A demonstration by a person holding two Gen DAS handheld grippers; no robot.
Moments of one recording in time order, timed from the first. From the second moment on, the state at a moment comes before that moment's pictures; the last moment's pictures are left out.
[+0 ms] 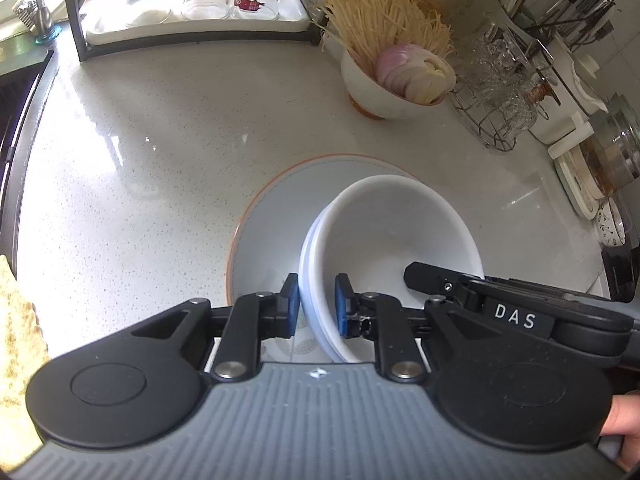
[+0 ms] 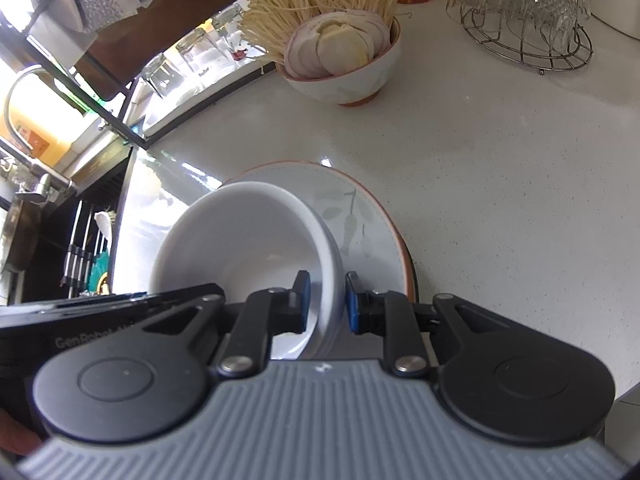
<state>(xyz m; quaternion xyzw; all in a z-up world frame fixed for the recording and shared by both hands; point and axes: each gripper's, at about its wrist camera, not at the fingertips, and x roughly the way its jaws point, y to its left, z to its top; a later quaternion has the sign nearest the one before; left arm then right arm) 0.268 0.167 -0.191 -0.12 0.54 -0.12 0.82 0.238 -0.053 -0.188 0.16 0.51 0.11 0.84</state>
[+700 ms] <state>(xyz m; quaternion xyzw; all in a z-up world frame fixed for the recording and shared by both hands) 0.264 0.167 -0.173 -0.11 0.54 -0.11 0.83 0.244 -0.057 -0.174 0.17 0.49 0.10 0.85</state>
